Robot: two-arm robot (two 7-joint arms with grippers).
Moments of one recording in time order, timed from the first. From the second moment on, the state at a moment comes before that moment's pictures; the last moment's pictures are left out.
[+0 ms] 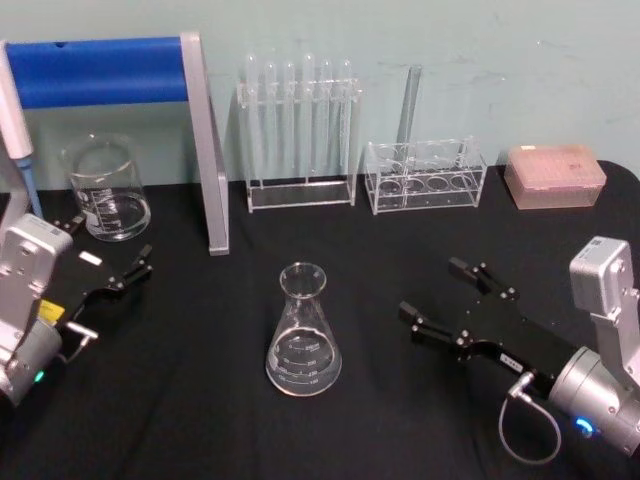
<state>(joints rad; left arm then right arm) -0.20 0.60 0.45 -1.41 -0.25 -0.12 0.03 -0.03 0.62 -0.37 -1.69 0.47 -0.11 0.32</state>
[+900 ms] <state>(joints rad) -0.20 0.60 0.45 -1.41 -0.25 -0.12 0.03 0.09 0.54 -0.44 -1.62 0.43 -0.04 0.53</state>
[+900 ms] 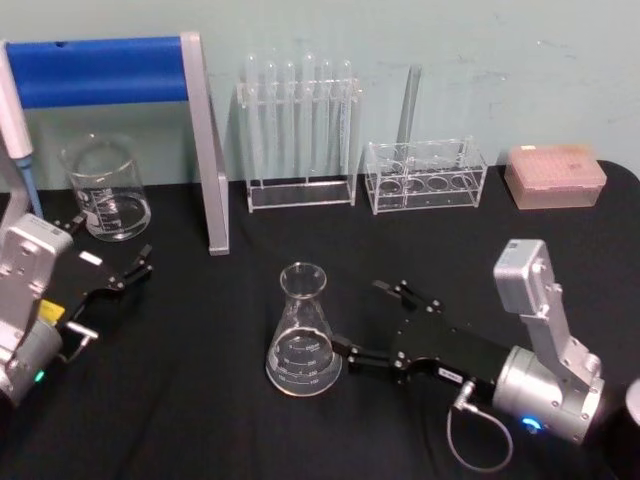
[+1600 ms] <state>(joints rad) -0.20 0.60 0.45 -1.41 -0.25 -0.12 0.03 0.20 0.46 -0.50 -1.51 0.41 -0.04 0.57</state>
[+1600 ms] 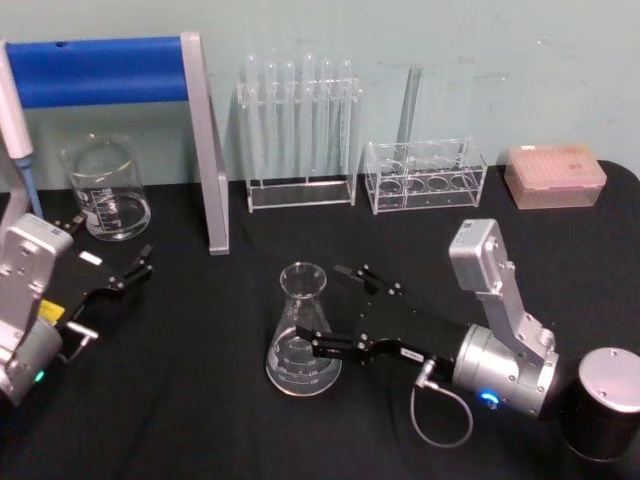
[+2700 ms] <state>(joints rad) -0.20 0.60 0.45 -1.41 -0.25 -0.12 0.03 0.28 0.39 -0.53 -1.41 0.40 -0.04 0.57</state>
